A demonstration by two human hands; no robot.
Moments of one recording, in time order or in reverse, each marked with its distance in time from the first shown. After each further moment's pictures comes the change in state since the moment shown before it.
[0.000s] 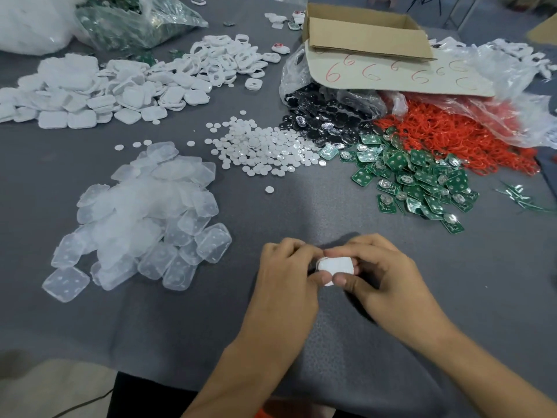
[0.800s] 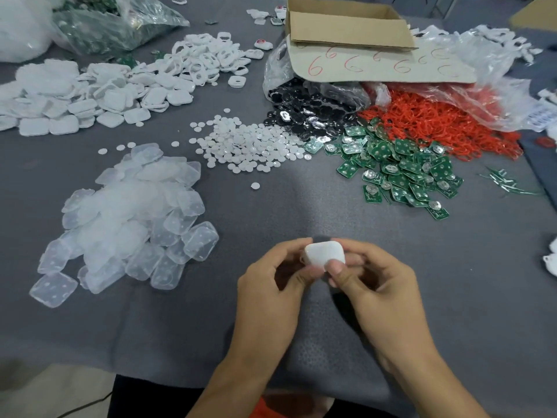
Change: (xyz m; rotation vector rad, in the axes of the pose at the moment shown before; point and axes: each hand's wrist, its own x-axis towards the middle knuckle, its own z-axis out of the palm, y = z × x) left_hand -0.017 0.003 0.005 -0.588 0.122 -0.160; right_hand -0.027 -0.007 0.025 0.494 0.290 0.167
